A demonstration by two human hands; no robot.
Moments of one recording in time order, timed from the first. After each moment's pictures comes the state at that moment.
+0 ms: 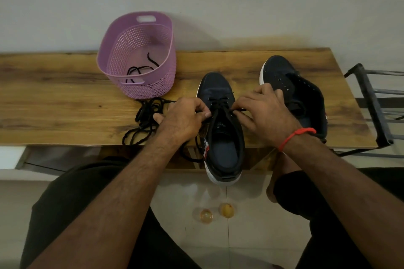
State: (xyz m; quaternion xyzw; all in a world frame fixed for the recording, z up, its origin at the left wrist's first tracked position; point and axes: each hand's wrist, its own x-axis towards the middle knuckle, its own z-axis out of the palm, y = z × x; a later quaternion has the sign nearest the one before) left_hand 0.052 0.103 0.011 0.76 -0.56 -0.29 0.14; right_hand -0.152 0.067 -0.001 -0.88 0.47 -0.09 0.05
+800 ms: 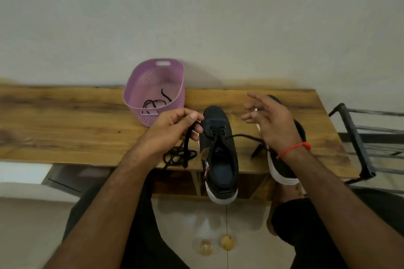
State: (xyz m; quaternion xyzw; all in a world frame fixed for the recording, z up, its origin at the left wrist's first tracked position) left_hand 0.082 0.133 0.079 0.60 -0.50 -0.49 0.40; right_hand -0.162 0.063 0.049 -0.67 0.50 -0.41 0.37
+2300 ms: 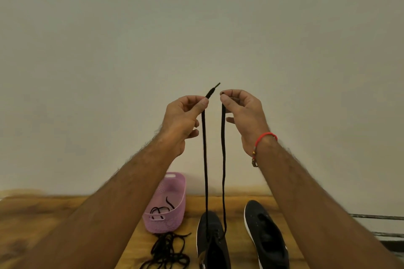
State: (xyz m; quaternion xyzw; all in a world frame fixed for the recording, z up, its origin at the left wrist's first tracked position) left_hand 0.019 0.135 0.367 0.50 -0.51 -0.31 0.63; right_hand -0.125 0.100 0.360 -0.57 0.32 -0.64 0.41
